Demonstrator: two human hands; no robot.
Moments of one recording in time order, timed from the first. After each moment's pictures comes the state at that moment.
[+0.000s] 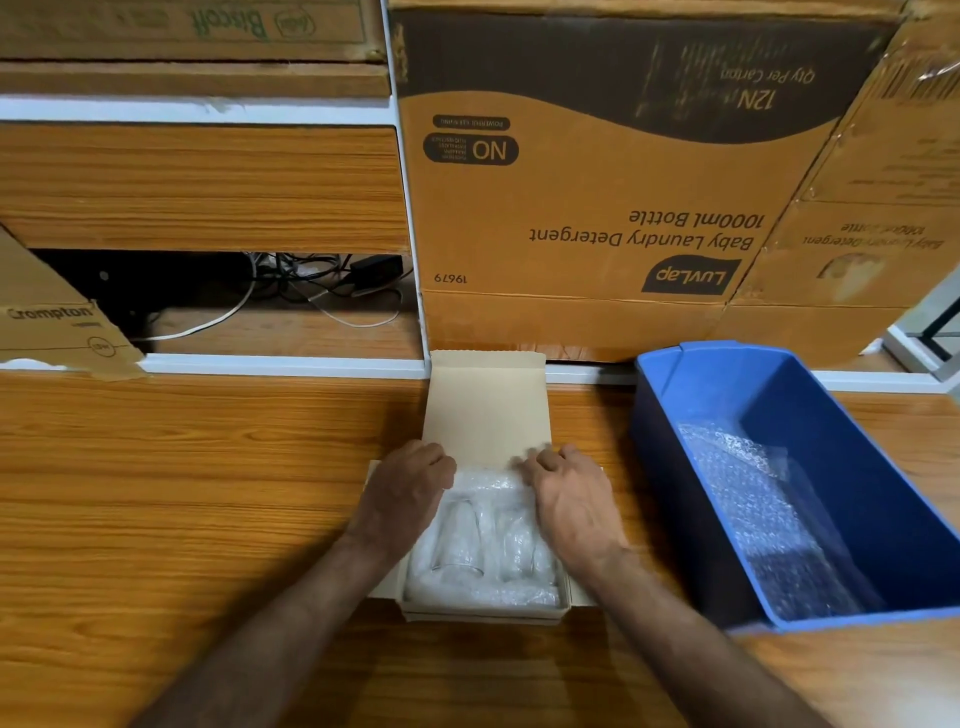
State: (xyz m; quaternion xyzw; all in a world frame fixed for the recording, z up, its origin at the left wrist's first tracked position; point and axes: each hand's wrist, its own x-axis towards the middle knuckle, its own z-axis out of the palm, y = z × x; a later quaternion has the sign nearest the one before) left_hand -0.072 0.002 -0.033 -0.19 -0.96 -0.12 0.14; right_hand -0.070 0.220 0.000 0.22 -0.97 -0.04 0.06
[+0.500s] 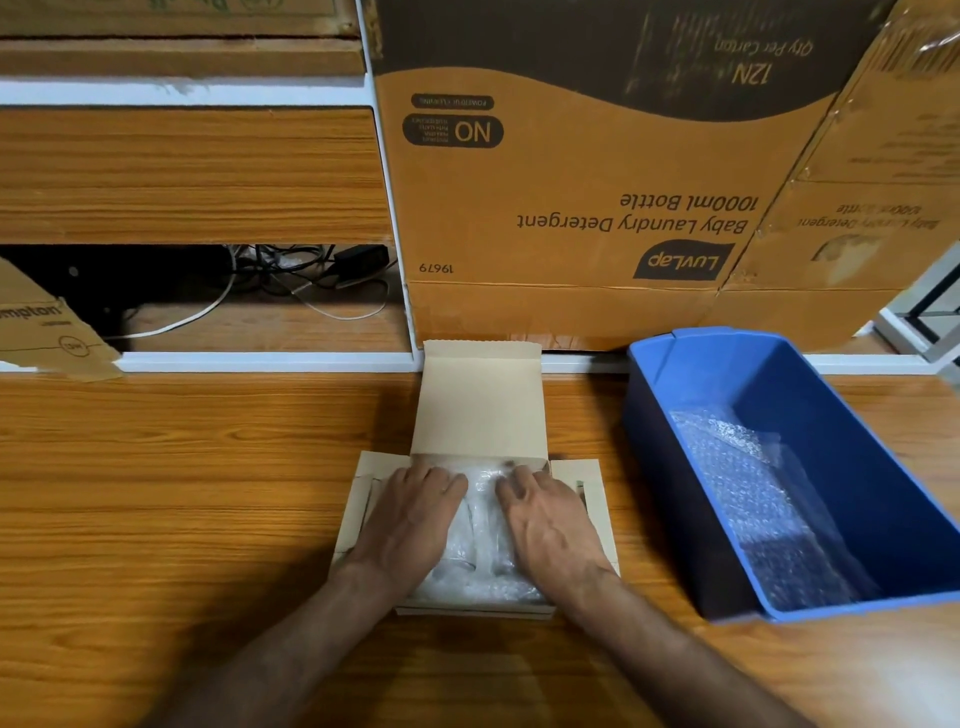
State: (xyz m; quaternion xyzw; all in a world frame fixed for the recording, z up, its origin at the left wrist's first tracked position) left_hand -0.049 0.022 -0.044 -0.21 -0.97 -0.03 0.09; right_hand -0.051 0.206 -0.008 0.24 -0.96 -0.10 -0.07
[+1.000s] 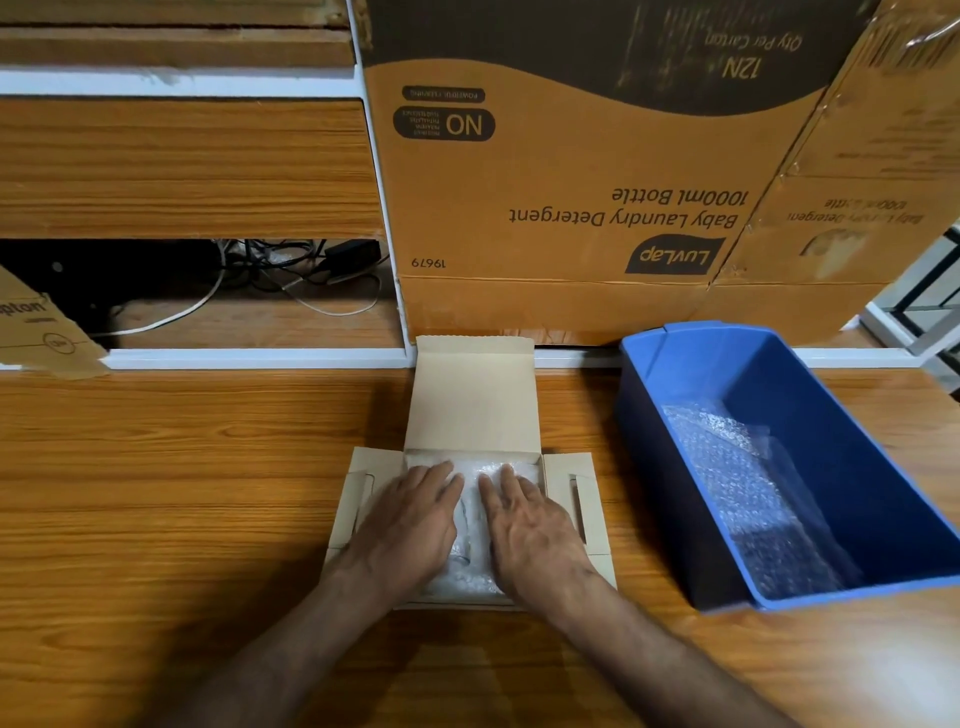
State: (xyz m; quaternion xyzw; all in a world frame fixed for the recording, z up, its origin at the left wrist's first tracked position) left_hand -0.038 0.022 -0.038 -0.20 -0.98 -0.02 0.00; right_hand -0.036 0.198 -0.012 0.23 -0.96 -0.07 -0.15
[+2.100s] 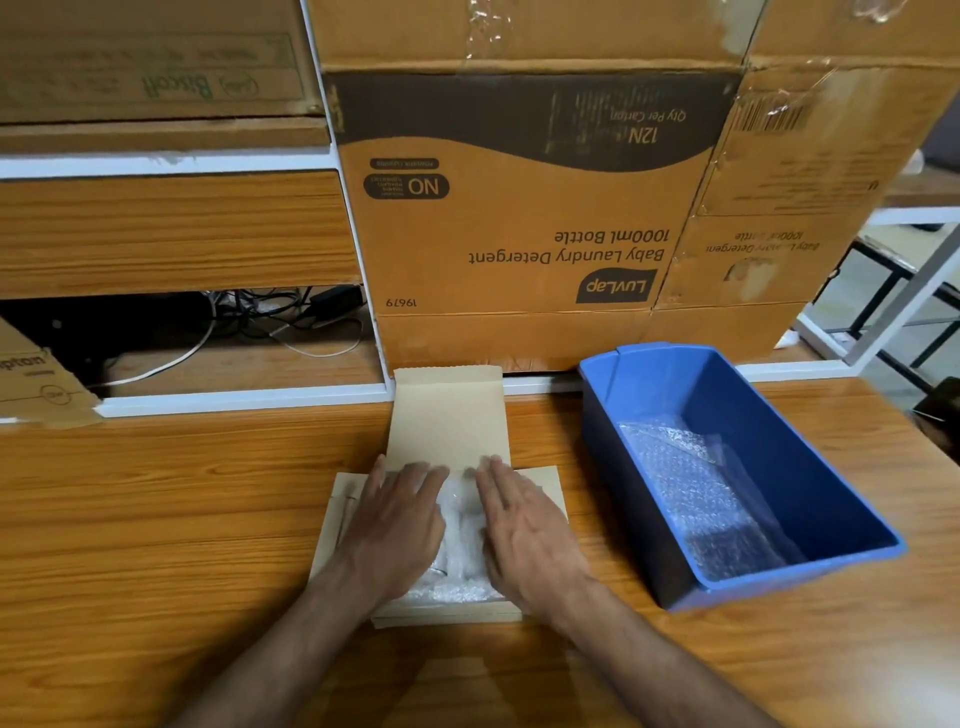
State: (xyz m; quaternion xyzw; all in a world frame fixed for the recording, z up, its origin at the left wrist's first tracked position) left_hand -0.029 0.042 0.005 -0.15 -0.99 -0.03 0.03; right_hand -0.019 0.229 0.005 0.23 -0.97 0.01 -0.02
